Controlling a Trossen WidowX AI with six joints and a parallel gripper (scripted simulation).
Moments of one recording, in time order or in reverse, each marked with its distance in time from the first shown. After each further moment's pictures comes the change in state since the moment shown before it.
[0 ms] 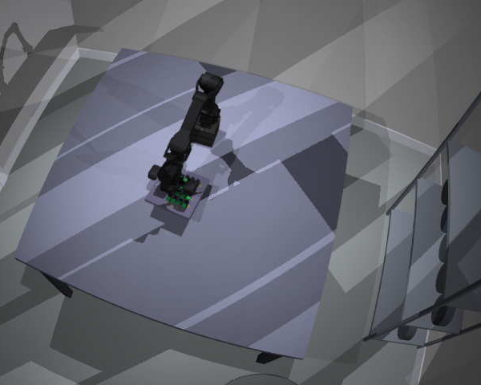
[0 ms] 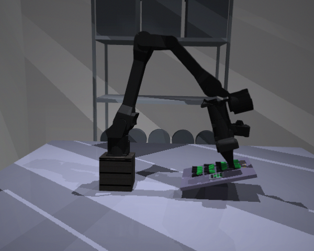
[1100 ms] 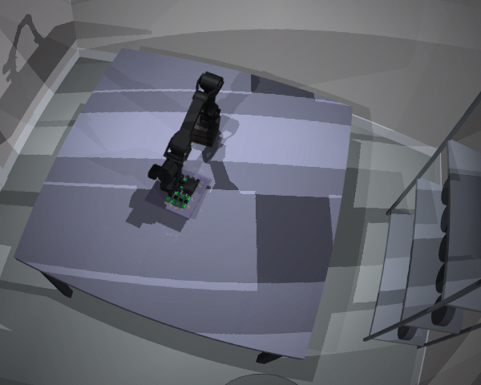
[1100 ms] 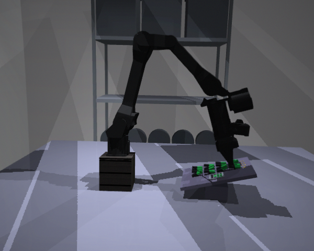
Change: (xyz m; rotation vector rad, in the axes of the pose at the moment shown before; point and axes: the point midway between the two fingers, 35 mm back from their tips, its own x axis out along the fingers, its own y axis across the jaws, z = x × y) arm -0.003 0.000 0.000 0.000 -0.001 0.000
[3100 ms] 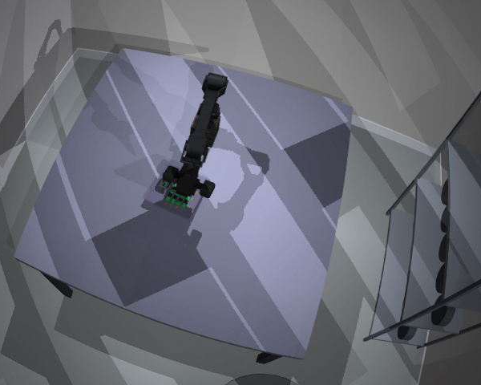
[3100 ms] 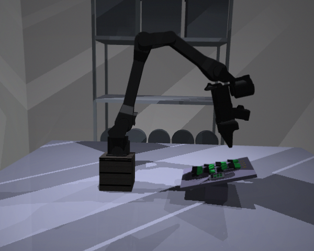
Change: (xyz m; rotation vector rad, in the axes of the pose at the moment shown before) arm -0.039 0.068 0.015 0.003 0.056 0.009
